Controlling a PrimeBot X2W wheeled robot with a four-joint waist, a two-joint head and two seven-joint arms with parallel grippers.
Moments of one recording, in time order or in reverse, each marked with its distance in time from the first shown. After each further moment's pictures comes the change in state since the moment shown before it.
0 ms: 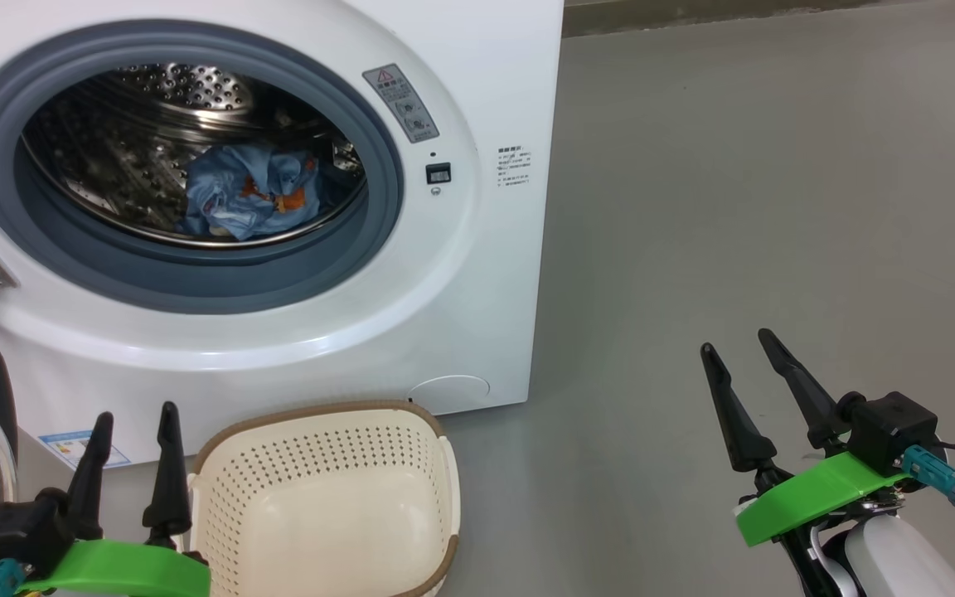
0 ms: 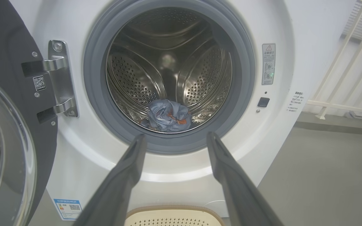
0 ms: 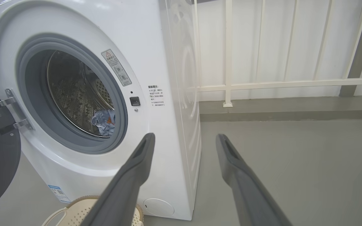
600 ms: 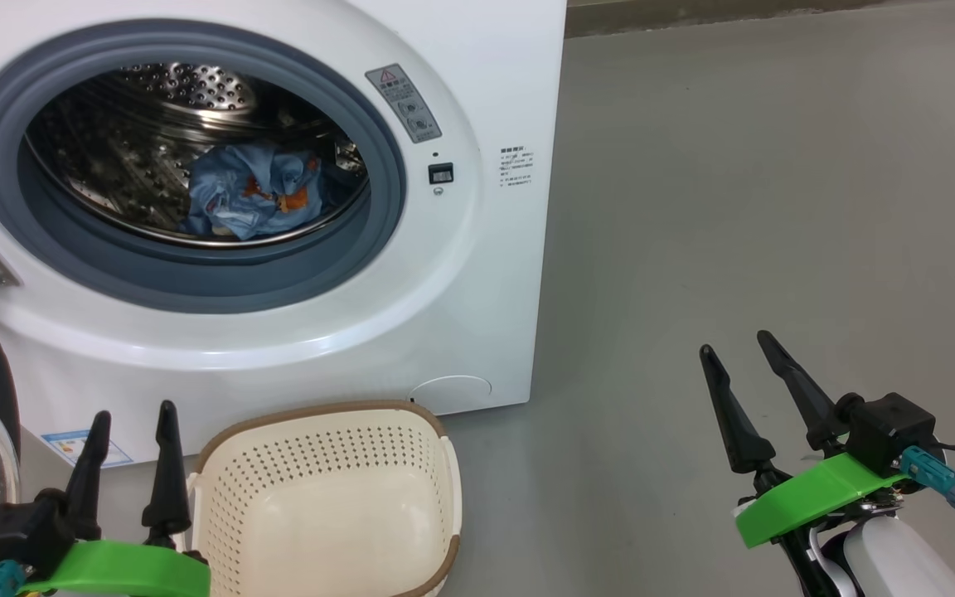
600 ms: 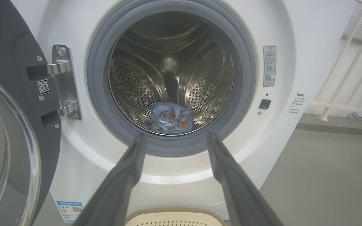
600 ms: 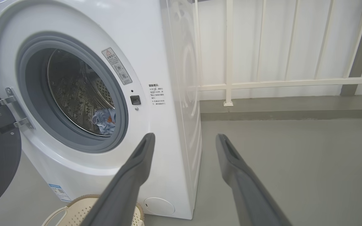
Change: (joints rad) left arm 0.002 -0.026 0.033 0.001 0.040 -0.017 0.000; right arm 0.000 0.001 0.002 0.005 0.000 0.000 0.000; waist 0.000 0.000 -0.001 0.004
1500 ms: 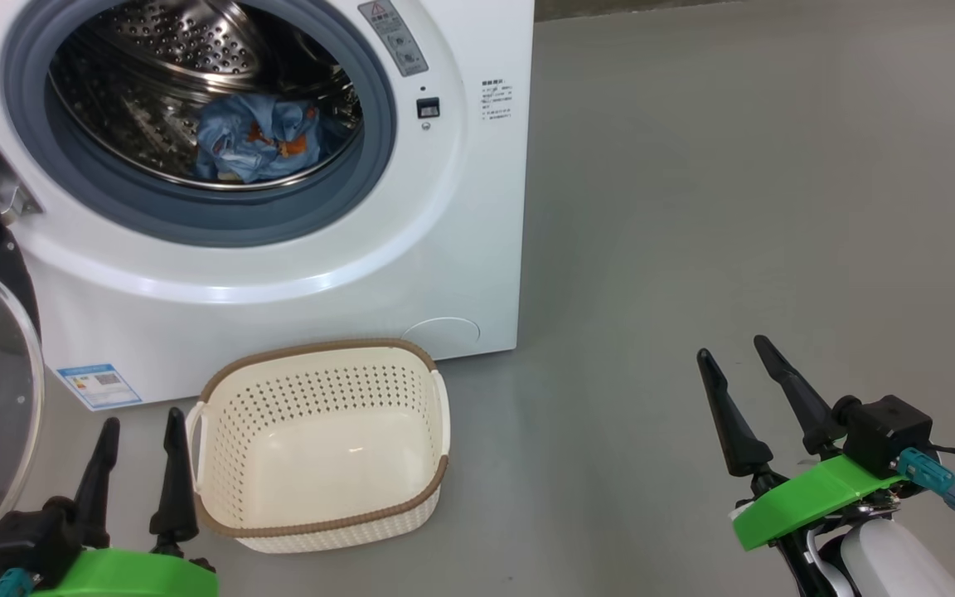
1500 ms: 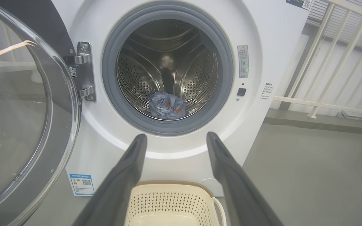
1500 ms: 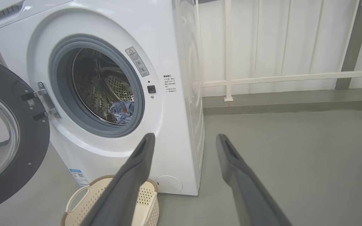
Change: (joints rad) left arm 0.015 -0.027 0.021 0.000 0.021 -0.024 0.000; right arm 0.000 0.001 0.010 0.010 0.024 0.000 0.000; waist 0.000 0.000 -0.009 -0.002
